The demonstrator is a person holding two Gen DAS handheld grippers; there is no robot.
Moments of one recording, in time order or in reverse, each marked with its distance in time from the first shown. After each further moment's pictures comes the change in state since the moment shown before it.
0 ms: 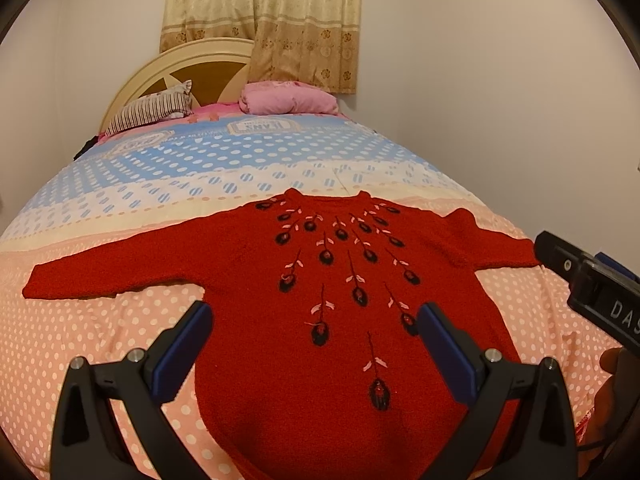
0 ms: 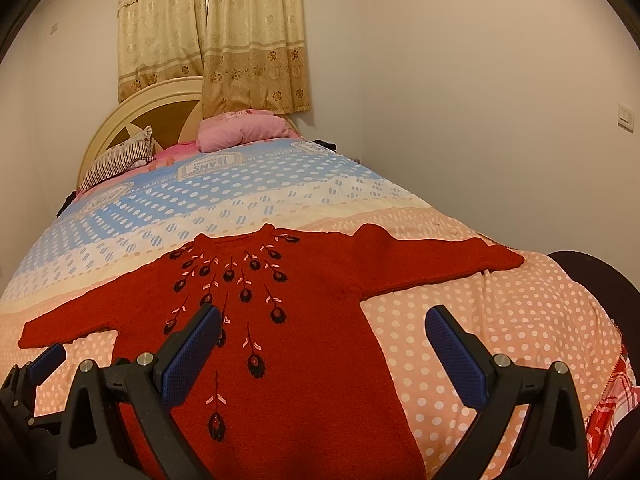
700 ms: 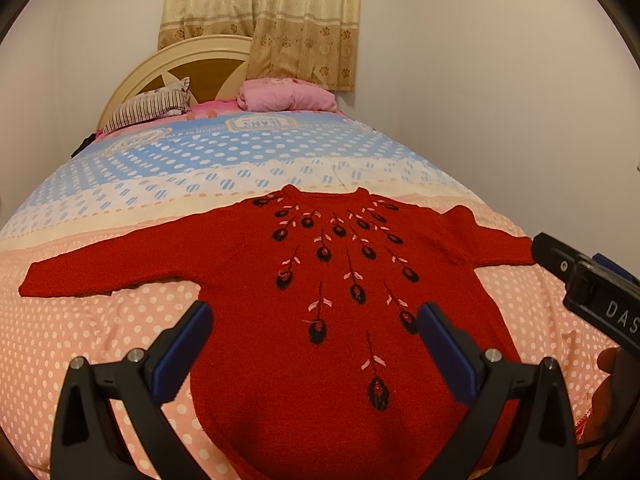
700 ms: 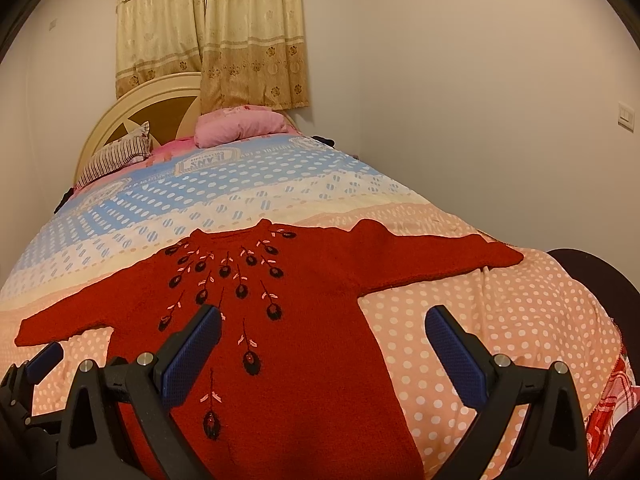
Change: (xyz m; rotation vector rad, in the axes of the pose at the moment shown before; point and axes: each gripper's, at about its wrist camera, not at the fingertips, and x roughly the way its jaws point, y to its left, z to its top) left arm 0.004 -0.001 -0.001 -0.001 0.008 -0.007; right arm 0.006 -0.001 0.002 -0.006 0.017 -0.010
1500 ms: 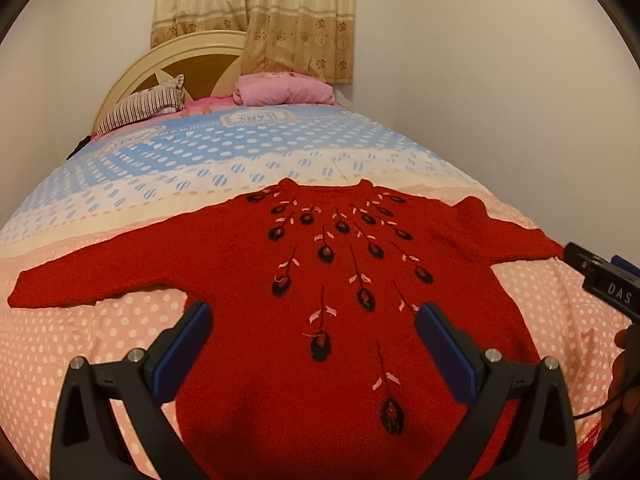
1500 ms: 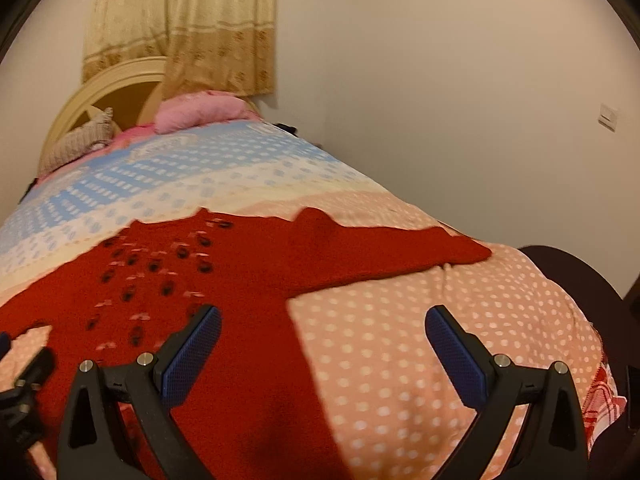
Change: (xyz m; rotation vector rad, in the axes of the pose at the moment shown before) left arm 0.039 0.000 -0.001 0.020 0.013 0.006; right arm 0.053 -0.061 0.002 0.000 0.052 -0.150
